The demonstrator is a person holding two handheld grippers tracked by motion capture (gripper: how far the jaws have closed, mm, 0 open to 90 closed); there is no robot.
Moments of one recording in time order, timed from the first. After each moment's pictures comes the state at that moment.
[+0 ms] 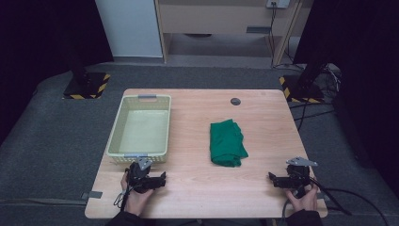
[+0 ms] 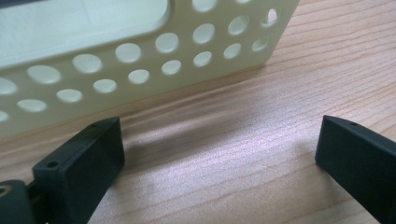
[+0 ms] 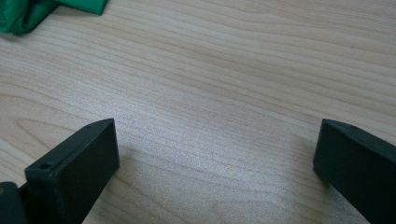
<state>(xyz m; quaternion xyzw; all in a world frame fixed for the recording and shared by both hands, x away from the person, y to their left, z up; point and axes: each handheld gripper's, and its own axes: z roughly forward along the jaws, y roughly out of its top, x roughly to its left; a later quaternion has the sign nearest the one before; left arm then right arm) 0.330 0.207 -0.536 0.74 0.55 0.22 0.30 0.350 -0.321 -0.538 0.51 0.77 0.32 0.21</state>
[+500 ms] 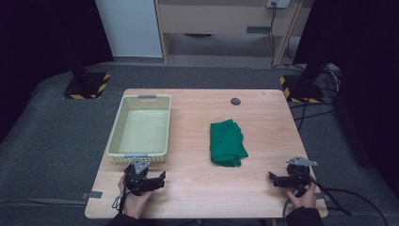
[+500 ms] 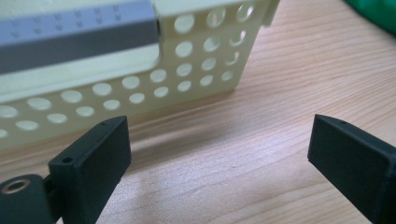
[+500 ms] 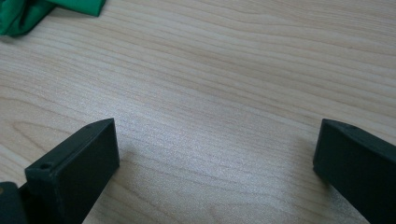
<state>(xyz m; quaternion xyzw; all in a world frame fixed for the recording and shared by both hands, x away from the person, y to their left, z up) 0.311 0.206 -0.512 0.73 0.54 0.23 0.35 0.352 -0.321 -0.538 0.52 0.77 0.32 0.21</state>
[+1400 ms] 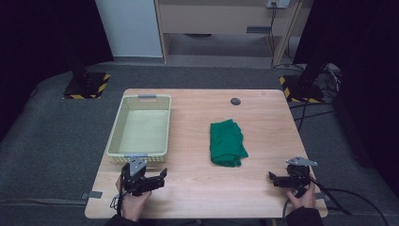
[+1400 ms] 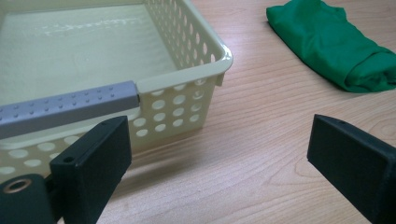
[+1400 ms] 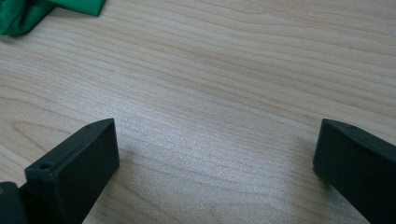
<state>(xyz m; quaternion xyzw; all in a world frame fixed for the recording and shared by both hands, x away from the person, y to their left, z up) 0.301 0.203 -0.480 0.71 0.52 0.23 0.41 0.352 -0.321 -0.538 0.52 0.77 0.32 0.21</state>
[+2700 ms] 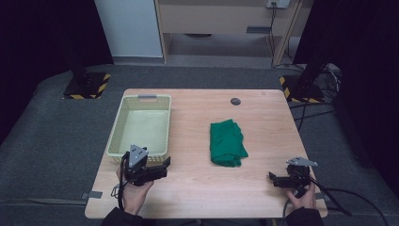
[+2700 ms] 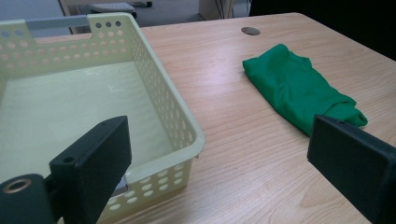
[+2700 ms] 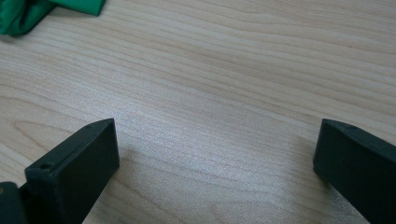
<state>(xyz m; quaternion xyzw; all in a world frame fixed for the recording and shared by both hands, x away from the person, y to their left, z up) 0.312 0.193 -0.437 0.70 0.49 0.25 0.45 0.351 -0.321 -0.538 0.52 0.77 0.32 0.21</state>
